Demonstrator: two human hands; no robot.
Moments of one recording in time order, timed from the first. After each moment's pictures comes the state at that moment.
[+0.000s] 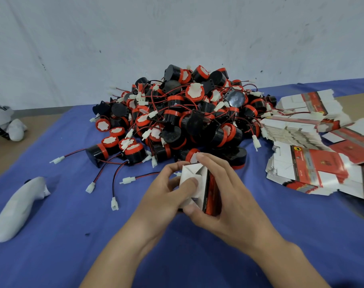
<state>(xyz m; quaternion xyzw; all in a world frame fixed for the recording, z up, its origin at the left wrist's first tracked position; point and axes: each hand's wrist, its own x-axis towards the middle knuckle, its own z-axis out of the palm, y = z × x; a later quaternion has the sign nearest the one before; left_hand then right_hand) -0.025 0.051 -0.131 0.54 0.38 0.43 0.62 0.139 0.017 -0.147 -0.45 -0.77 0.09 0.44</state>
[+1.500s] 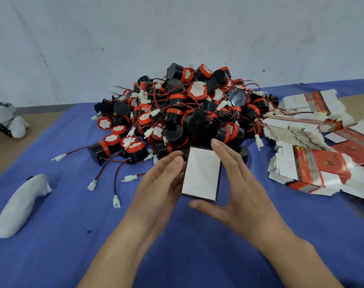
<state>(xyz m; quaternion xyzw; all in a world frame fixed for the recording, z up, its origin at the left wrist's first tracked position) -0.023 0.049 -0.118 0.42 0.33 0.53 0.66 0.150 0.024 -0.140 -0.47 -0.77 0.04 0.42</state>
